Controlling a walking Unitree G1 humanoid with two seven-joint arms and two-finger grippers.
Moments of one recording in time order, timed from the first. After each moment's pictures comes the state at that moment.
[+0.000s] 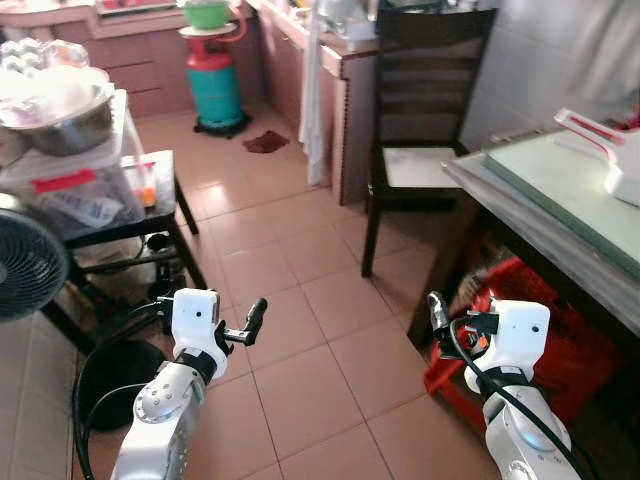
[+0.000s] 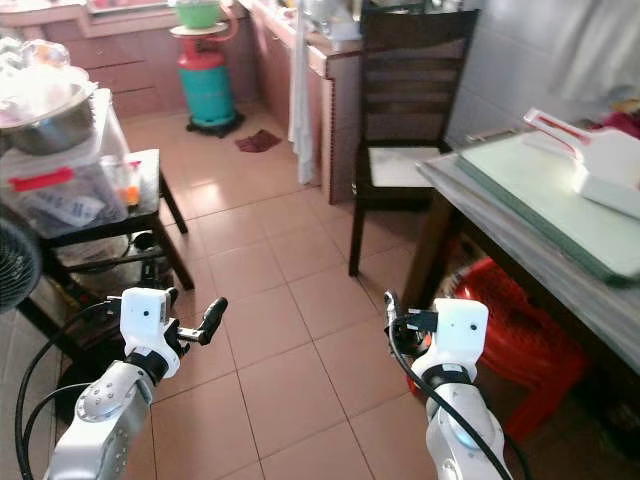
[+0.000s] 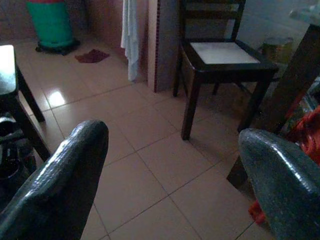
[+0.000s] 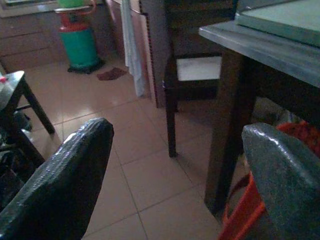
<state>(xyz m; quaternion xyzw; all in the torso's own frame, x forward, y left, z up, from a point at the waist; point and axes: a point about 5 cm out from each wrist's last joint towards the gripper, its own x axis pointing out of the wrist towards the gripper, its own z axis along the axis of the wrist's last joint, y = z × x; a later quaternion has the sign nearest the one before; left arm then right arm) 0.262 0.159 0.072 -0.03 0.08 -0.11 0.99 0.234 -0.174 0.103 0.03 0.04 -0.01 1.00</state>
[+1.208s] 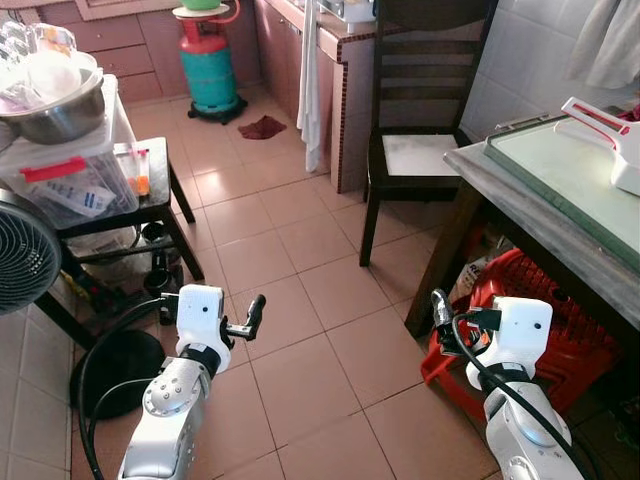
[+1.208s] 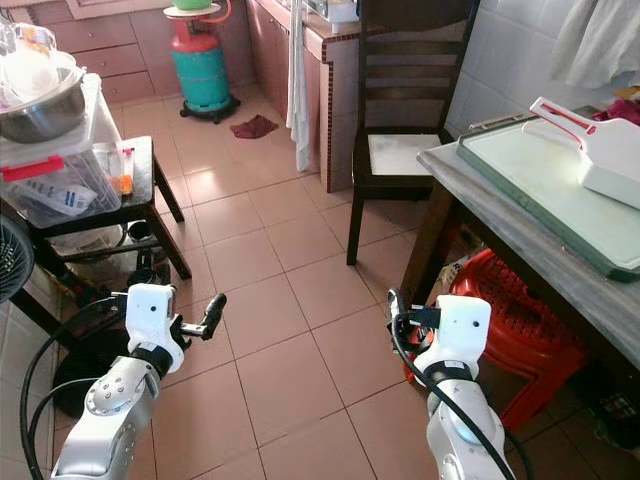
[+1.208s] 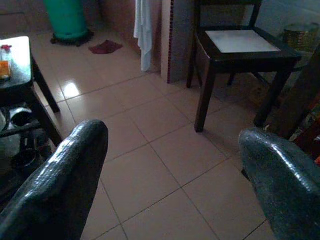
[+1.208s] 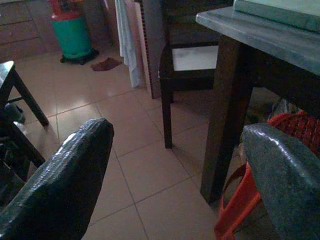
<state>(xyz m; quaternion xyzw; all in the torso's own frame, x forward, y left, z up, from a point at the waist) 0.269 0.156 0.073 -0.01 0.08 -0.09 0.99 0.235 -0.176 0.103 0.04 0.05 -0.02 1.00</state>
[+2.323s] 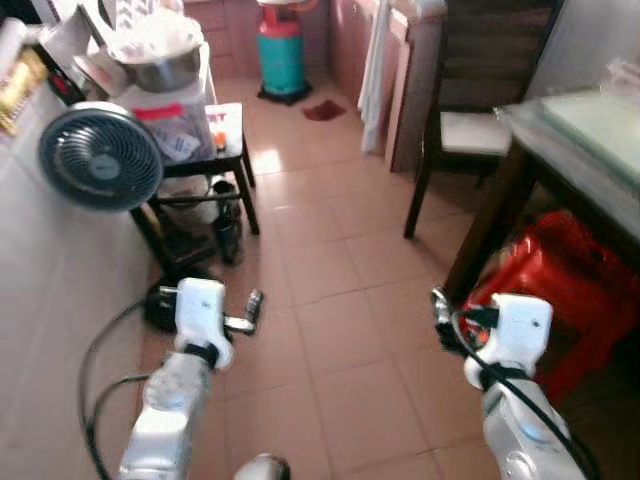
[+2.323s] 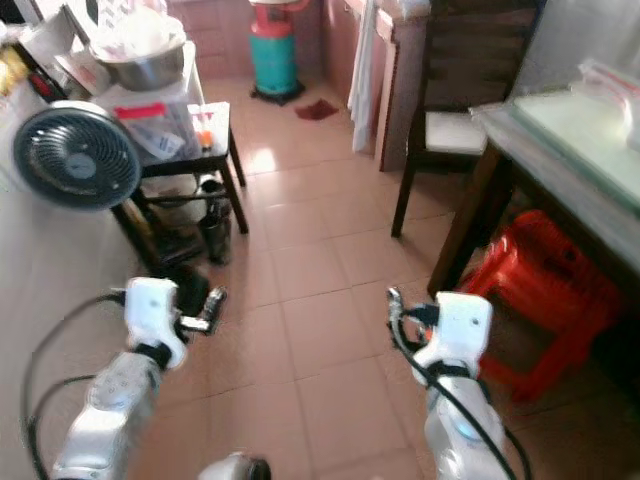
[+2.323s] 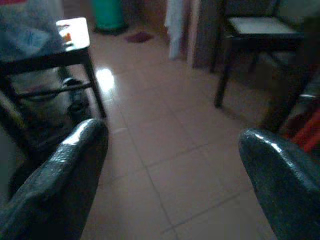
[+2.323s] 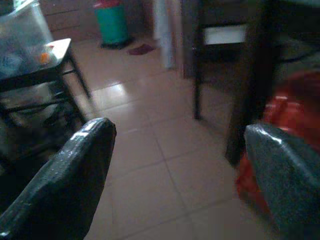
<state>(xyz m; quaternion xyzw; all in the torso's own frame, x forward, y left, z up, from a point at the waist) 0.270 0.151 0.068 -0.01 0.08 -0.09 0.99 0.236 -0.181 0.098 0.04 0.06 -0.03 1.00</state>
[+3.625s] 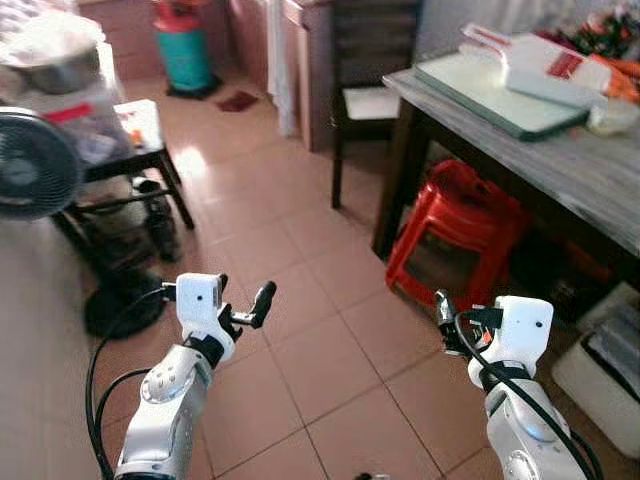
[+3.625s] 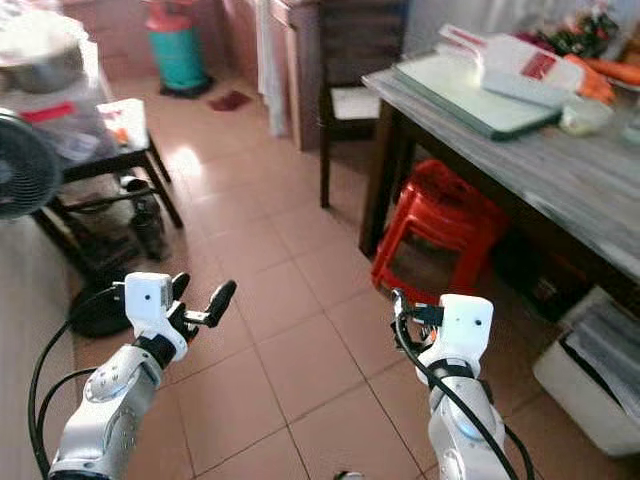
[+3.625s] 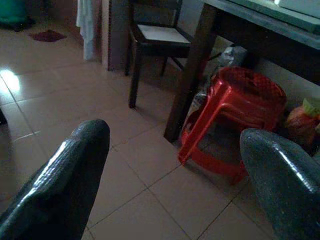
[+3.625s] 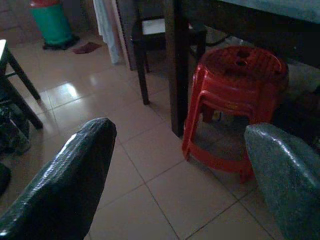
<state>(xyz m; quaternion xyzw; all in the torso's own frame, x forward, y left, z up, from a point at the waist) 0.277 0.153 0.081 -0.09 0.05 -0.15 0.98 0.239 -0.178 0.098 0.04 0.06 -0.03 1.00</state>
